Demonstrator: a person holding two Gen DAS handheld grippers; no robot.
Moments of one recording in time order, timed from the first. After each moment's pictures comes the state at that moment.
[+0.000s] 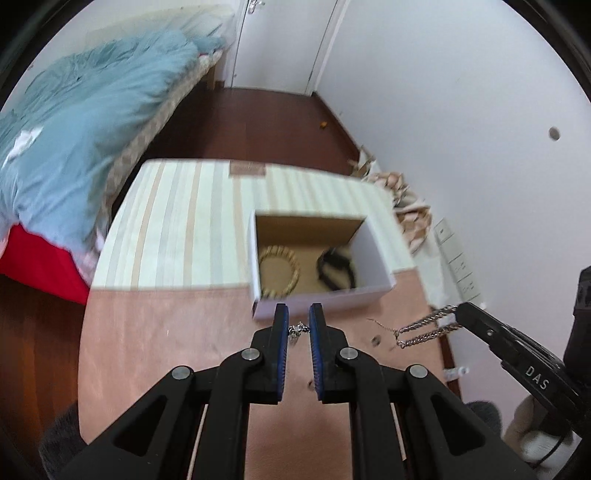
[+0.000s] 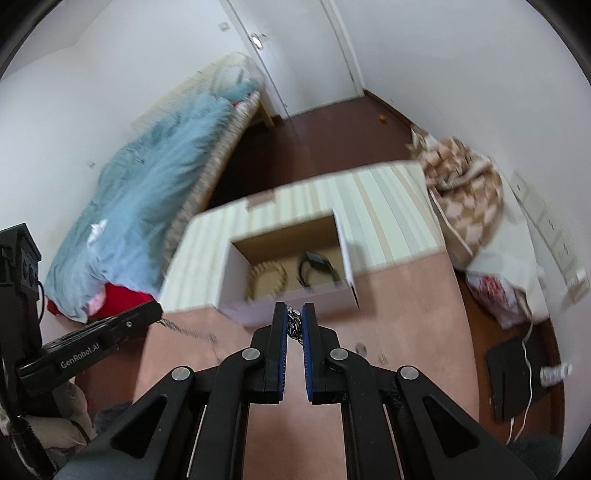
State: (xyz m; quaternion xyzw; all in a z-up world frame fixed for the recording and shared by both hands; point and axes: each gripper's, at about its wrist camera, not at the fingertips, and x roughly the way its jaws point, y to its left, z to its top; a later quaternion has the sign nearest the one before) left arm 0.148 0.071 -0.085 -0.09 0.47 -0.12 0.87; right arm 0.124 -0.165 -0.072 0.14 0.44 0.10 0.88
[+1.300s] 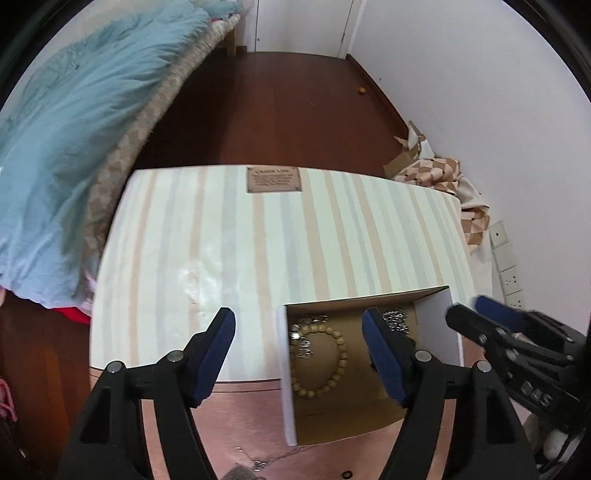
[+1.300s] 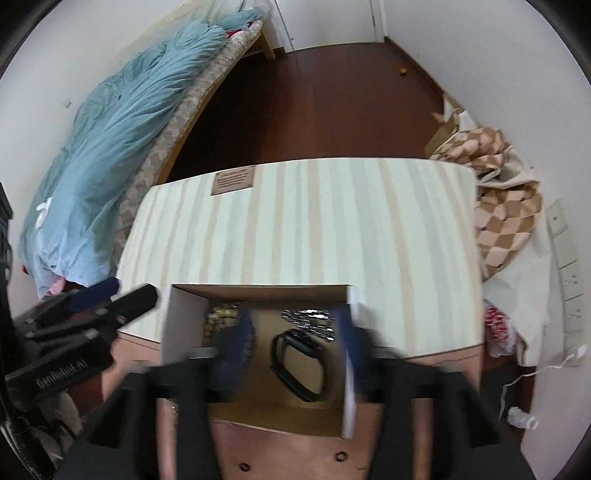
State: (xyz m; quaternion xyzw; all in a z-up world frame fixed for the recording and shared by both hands) left arm 0.301 0.060 -0.136 -0.05 0.55 -0.05 0.83; right arm 0.320 -0.141 -0.137 0.06 0.57 0.11 0.81
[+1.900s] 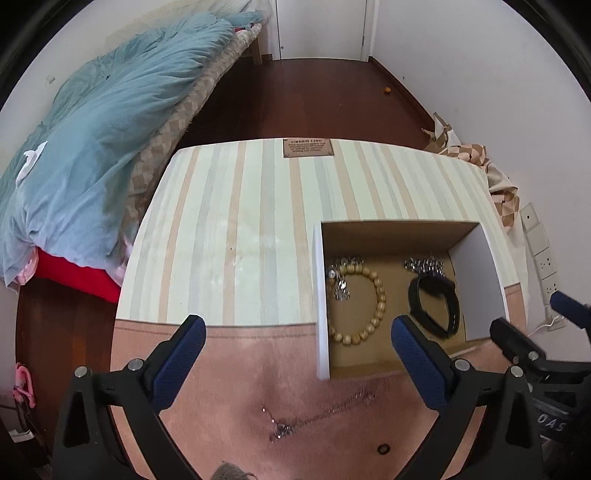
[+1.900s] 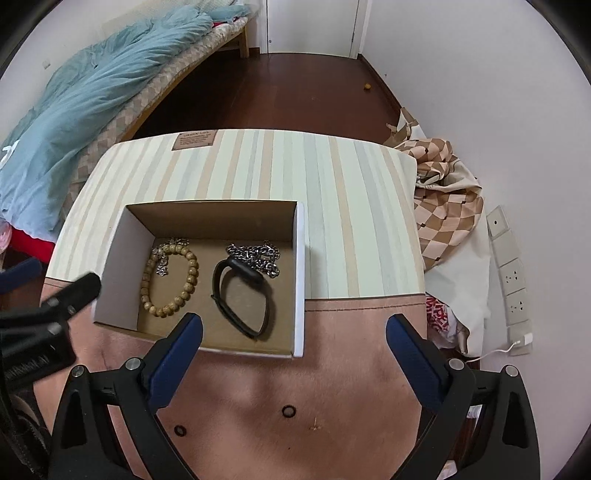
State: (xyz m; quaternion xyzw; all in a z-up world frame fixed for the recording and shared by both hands) left arm 0.233 0.056 -0.161 0.00 0.54 0.02 0.84; right arm 0.244 -0.135 -0.147 -0.05 0.56 0.02 0.83
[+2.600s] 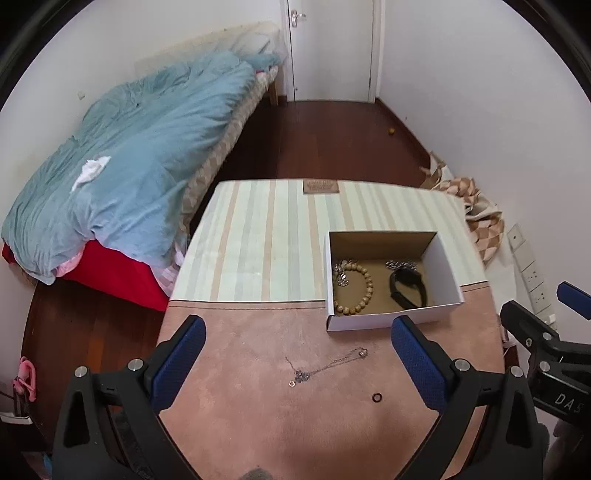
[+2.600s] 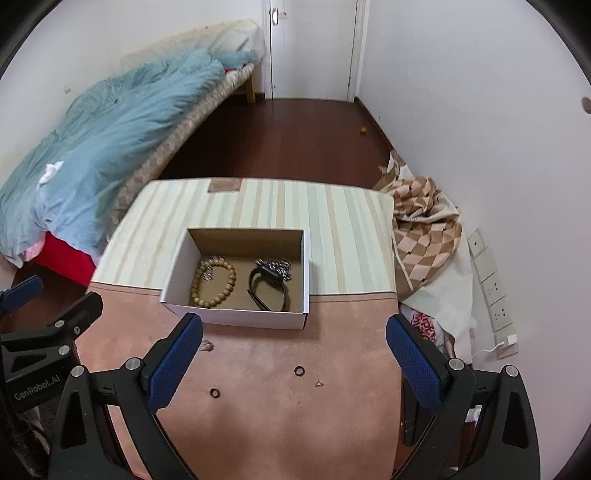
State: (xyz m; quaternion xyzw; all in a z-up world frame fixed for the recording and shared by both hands) left arm 0.134 0.063 -0.073 0.00 0.46 0.04 0.89; right arm 0.155 -0.129 -0.047 -0.04 0.48 0.03 0.88
